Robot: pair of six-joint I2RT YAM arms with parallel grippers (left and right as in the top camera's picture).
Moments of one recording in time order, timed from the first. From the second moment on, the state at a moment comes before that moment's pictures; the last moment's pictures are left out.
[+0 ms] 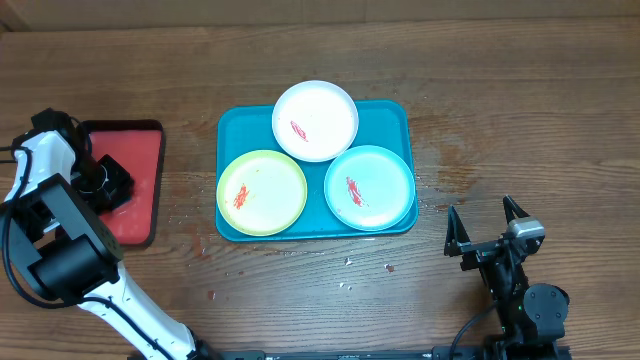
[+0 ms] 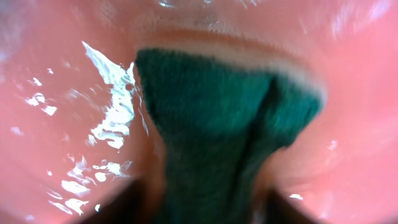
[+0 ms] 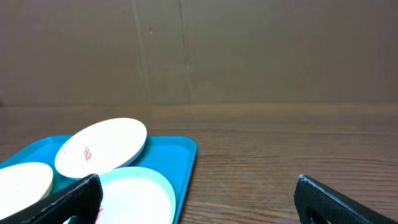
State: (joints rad) left arm 0.55 2.15 1.56 -1.00 0.01 -0.32; right arm 0.06 0.01 0.02 -0.03 -0.13 0.10
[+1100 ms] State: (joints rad) left arm 0.54 2.15 1.55 -0.91 0.01 -0.32; right arm 0.06 0.01 0.02 -0.03 -0.13 0.10
